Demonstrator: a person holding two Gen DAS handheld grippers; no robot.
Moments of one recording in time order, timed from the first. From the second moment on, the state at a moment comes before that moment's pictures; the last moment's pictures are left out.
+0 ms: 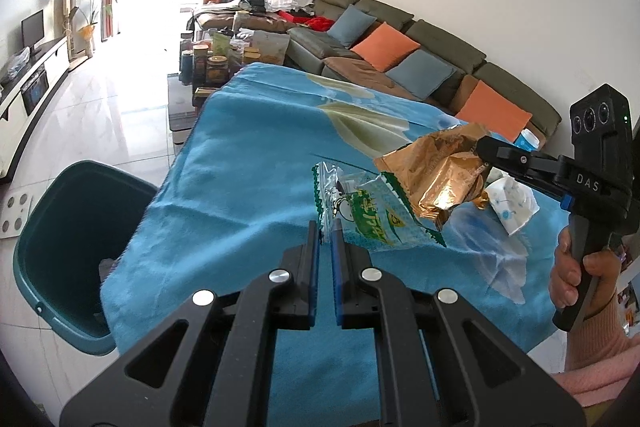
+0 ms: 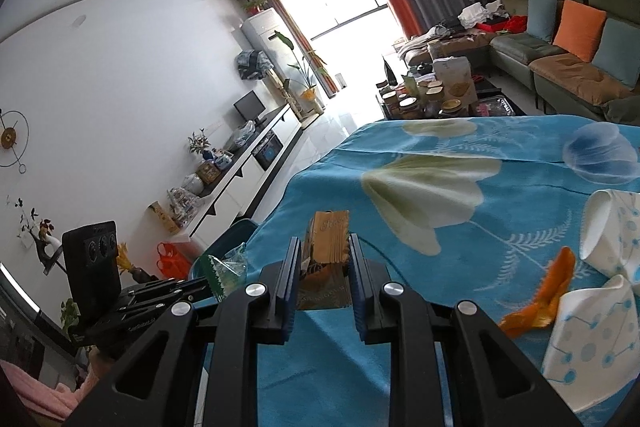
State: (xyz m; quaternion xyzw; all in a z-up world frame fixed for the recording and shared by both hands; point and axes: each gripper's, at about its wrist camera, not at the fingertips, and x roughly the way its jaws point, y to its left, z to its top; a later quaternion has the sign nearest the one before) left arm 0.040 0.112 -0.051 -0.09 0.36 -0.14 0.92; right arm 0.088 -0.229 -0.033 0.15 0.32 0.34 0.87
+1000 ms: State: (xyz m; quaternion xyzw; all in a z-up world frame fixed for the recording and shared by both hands) left arm 0.018 0.160 -0.049 -0.11 0.35 -0.08 0.93; right arm 0.095 -0.162 -0.029 0.13 0.33 0.40 0.85
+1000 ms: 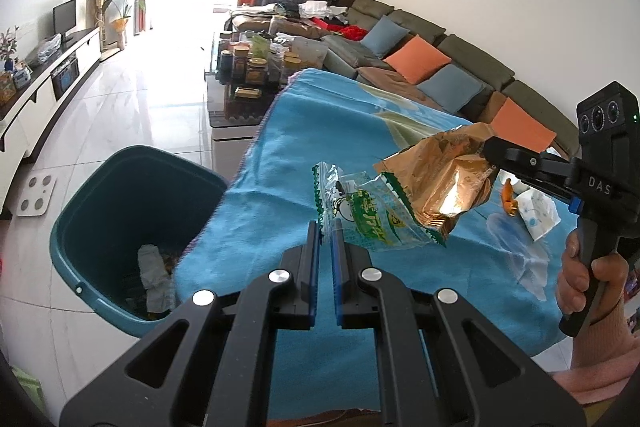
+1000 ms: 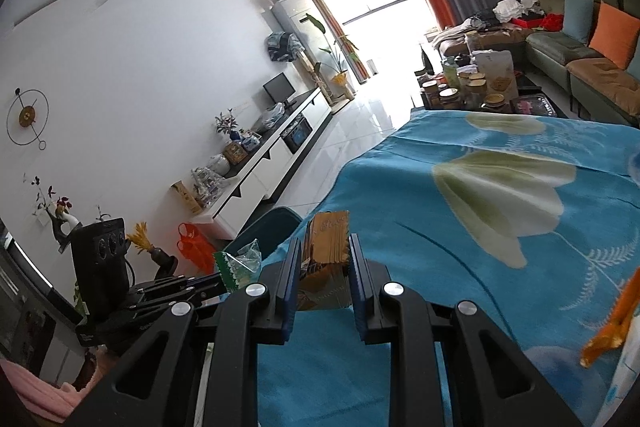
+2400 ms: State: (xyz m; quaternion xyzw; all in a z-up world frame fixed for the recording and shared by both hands) left arm -0.008 0.264 -0.056 -0.13 0.35 0.05 0.93; right arm 0.116 -0.036 -0.034 0.07 0.36 0.47 0.81
